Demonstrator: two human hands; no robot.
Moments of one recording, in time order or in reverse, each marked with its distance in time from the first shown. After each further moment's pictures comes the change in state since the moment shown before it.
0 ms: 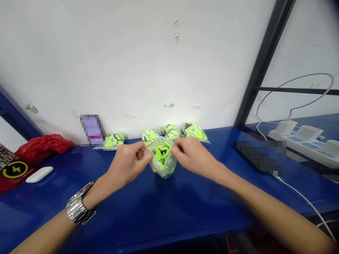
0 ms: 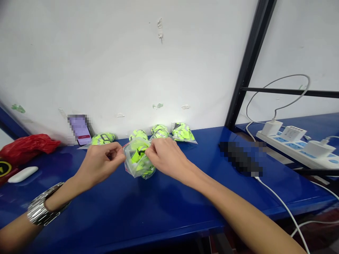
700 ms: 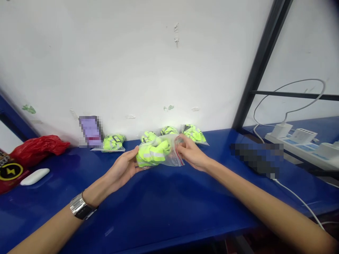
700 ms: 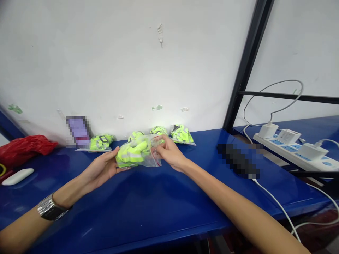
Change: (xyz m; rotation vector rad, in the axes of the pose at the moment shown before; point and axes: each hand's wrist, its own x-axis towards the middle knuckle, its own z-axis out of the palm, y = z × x) left_hand -0.009 -0.046 0.028 -1.354 -0.264 -0.825; right_hand 0.014 0.049 0.036 1.105 -0.068 0.267
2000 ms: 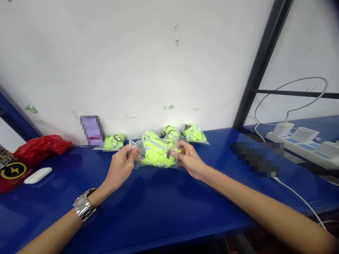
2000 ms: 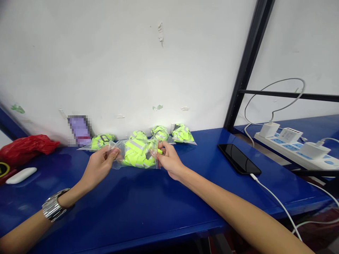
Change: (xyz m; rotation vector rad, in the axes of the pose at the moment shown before) left_hand -0.006 -0.005 -0.013 0.966 0.401 0.587; right_hand -0.008 0.017 0.015 0.083 0.182 0.054
